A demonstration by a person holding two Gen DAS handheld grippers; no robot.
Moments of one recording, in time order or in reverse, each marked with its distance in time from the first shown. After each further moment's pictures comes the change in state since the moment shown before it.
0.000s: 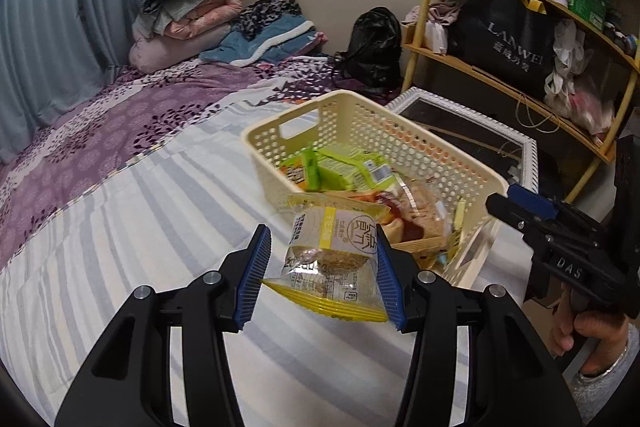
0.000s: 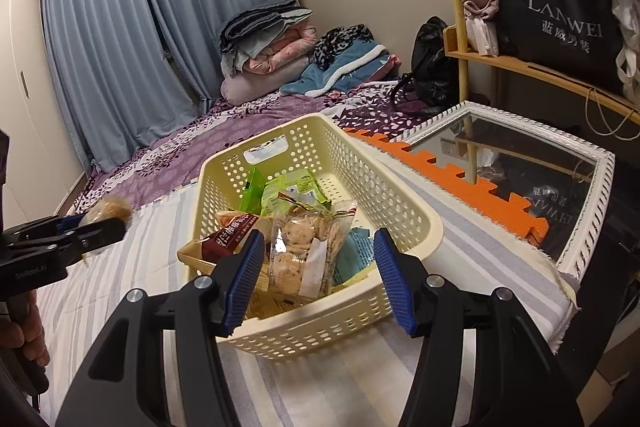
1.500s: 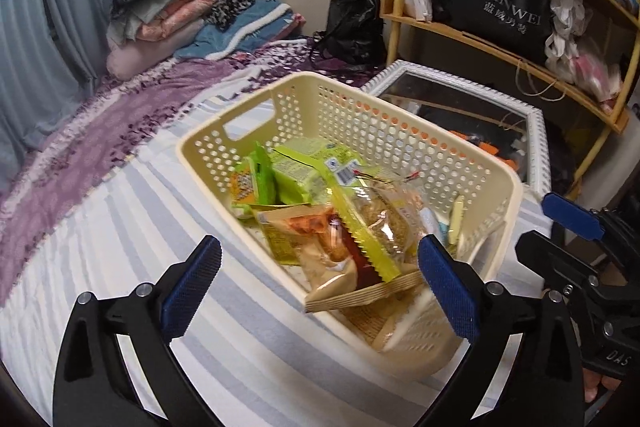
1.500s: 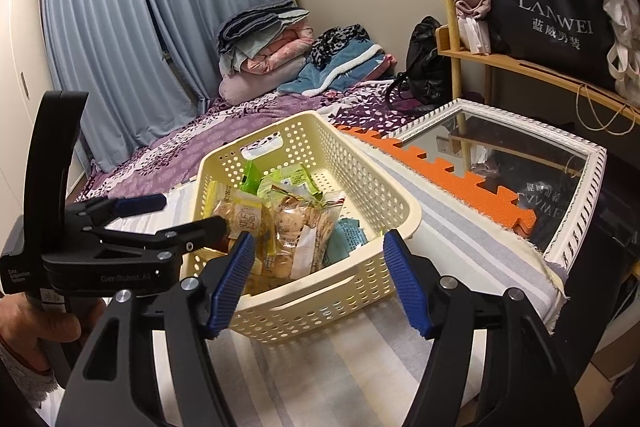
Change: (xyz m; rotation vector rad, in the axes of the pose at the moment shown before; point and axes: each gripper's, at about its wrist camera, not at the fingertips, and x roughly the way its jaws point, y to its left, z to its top) left arm 0.058 -0.047 0.015 0.103 0.061 0.054; right arm -0.014 -0.004 -0.006 -0.010 0.009 -0.001
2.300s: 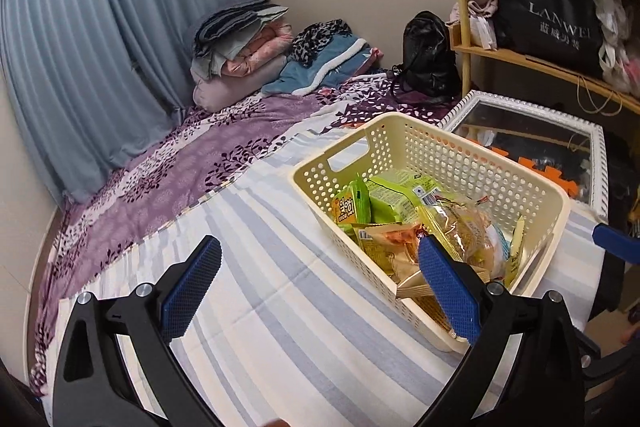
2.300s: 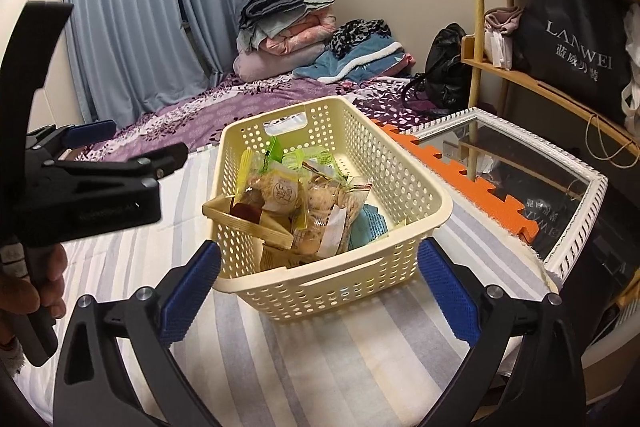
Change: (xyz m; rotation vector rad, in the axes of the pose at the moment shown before) left arm -0.057 0.013 -0.001 -0.028 -0.118 0.310; right arm -0.007 0.033 -0.010 -0.136 0.040 -0.023
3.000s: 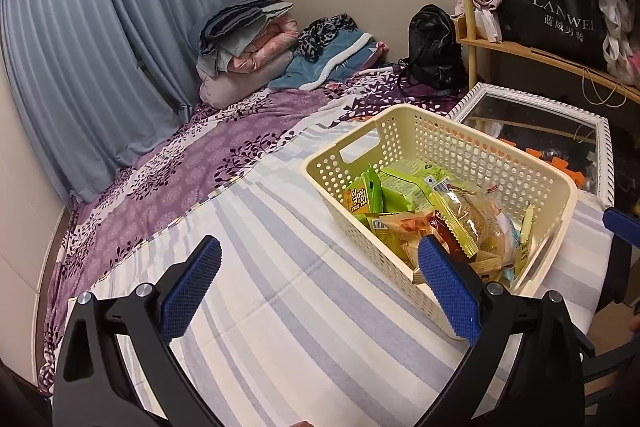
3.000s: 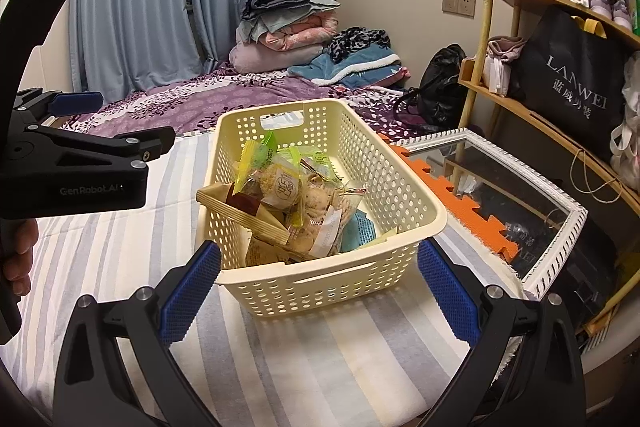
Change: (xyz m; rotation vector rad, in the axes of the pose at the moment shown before) left arm -0.004 0.004 -0.006 0.028 0.021 0.024; right arm -0.001 0.017 -0.001 -0.112 -0.009 -0.084
